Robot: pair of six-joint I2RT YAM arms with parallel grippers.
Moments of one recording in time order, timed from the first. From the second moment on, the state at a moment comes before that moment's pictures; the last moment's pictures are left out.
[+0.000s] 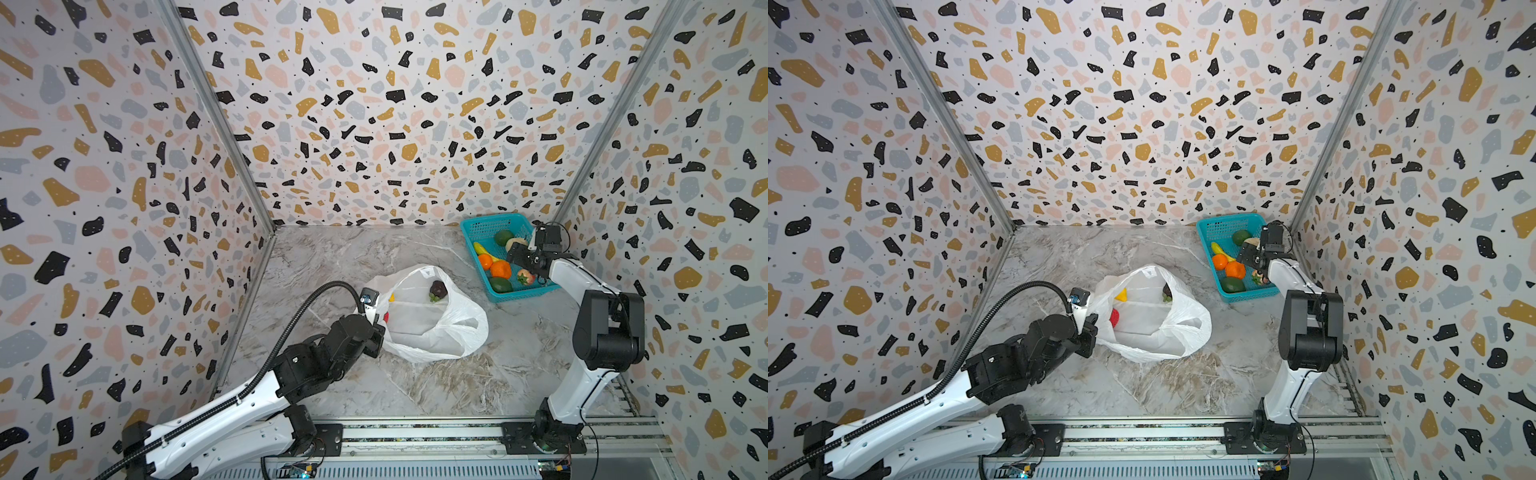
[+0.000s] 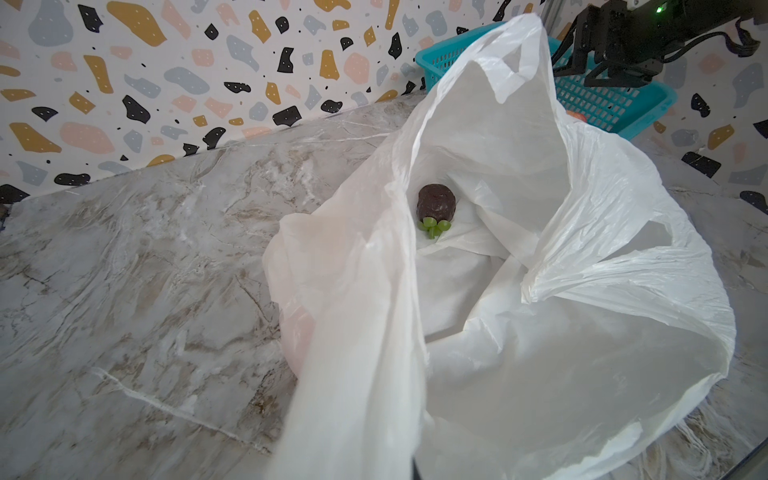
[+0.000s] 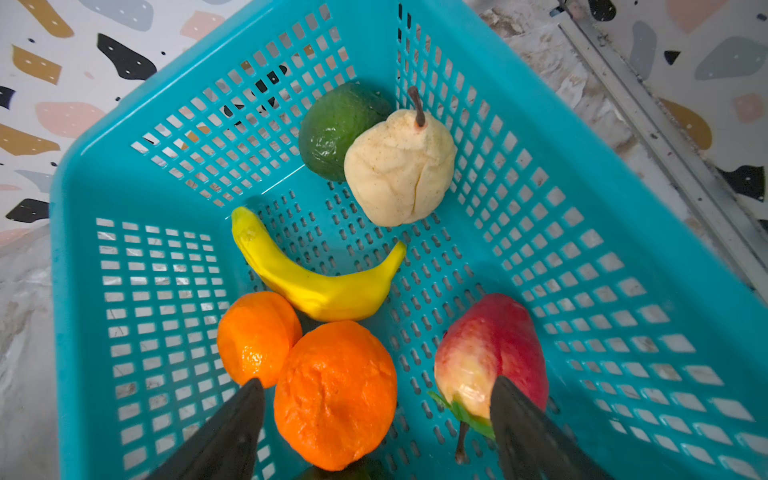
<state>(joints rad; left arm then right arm) -0.98 0.84 0.80 -0.55 -0.45 -0.30 -0.05 1.81 1.33 -0.29 -0.05 0.32</state>
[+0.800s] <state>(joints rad) -0.98 0.84 0.81 -0.59 -0.53 -0.29 0.63 1.26 1.18 -0.50 -0.24 0.42</state>
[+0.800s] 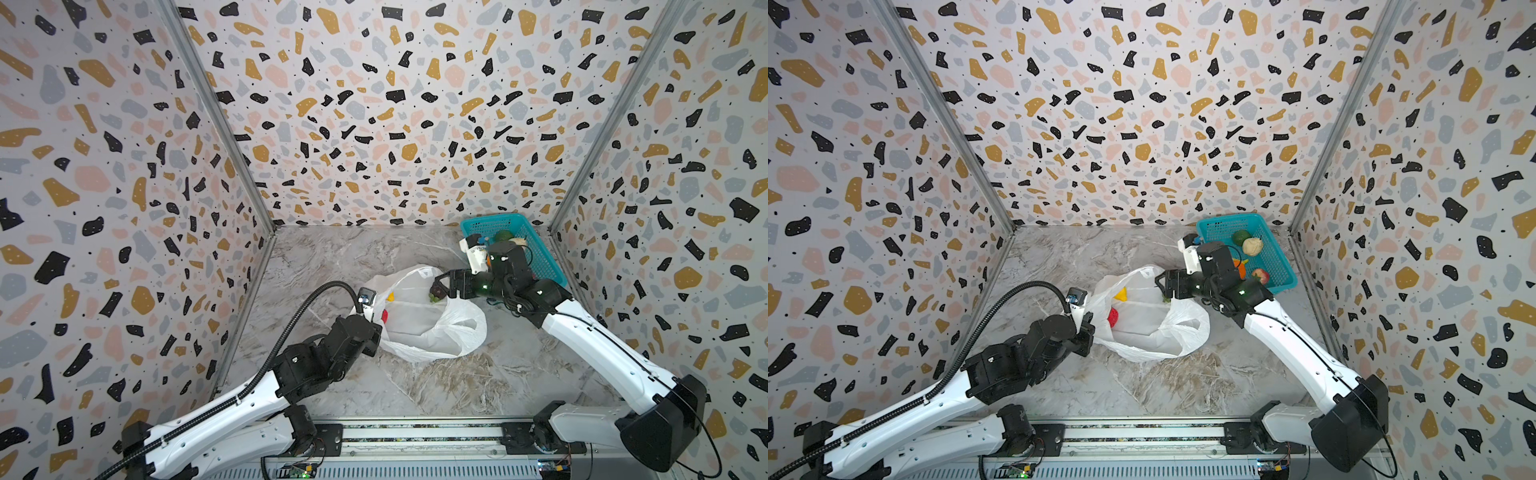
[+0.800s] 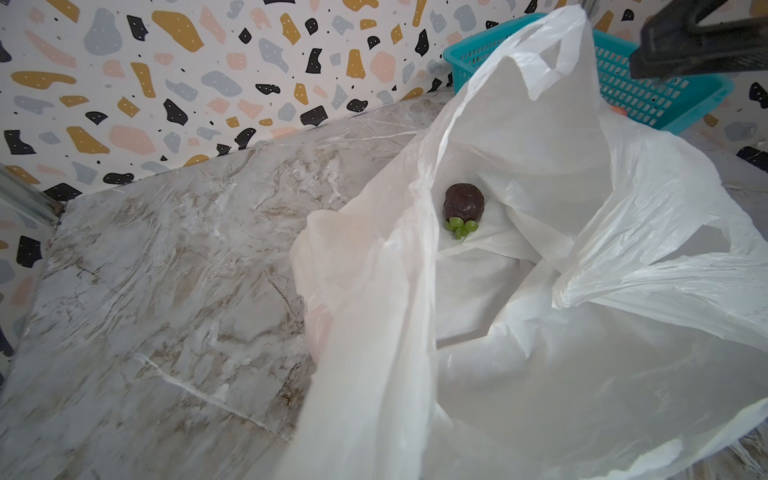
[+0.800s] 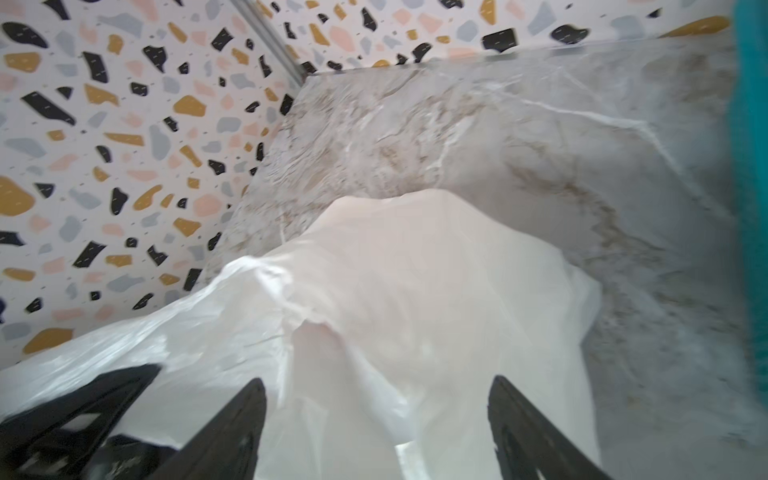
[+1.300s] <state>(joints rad) -0.98 0.81 0.83 -0.60 -0.53 -0.29 0.93 1.41 1.10 -0.34 -0.08 0.43</state>
